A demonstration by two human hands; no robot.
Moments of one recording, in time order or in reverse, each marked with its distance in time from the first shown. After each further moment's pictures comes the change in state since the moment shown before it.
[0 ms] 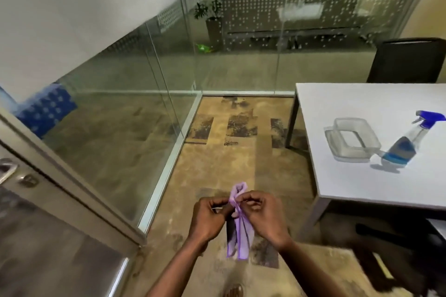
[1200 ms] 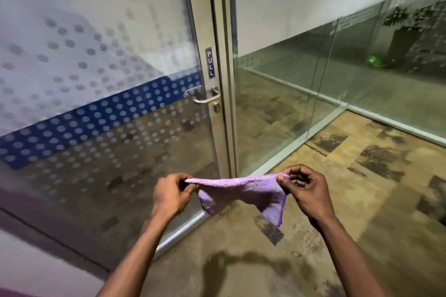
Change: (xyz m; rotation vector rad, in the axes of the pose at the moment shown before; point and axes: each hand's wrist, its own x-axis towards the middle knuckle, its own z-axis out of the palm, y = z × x) left_hand -0.281 -0.077 -0.258 0.586 0.936 -0.334; right_hand -0.077 -0.116 0.153 0.309 -0.568 -0.326
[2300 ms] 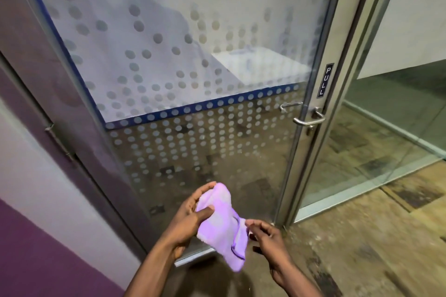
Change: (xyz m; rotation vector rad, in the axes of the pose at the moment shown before) left_hand 0.028 -0.206 -0.099 -0.975 -0.151 -0.233; right_hand -0.020 0.064 0.349 0.034 -0.361 0.569
